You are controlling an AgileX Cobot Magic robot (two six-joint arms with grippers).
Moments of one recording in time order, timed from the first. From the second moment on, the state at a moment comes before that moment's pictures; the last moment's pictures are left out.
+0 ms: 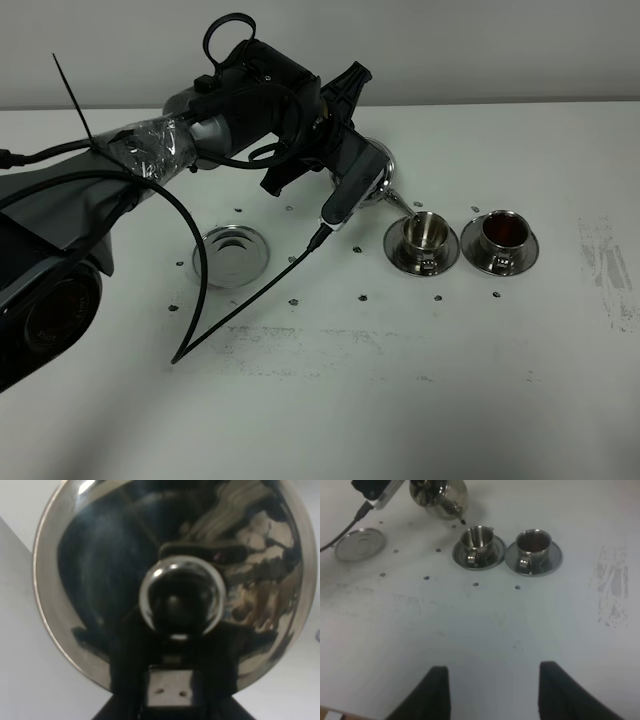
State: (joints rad) left arm -0.57 2.33 -1.97 0.16 0.59 1.69; right arm 0.03 -0.01 -0.52 0.23 1.12 -0.13
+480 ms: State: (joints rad) left arm -0.62 2.33 -1.97 0.34 0.56 1.63; right arm 0.03 -0.01 -0.52 0.23 1.12 -0.13
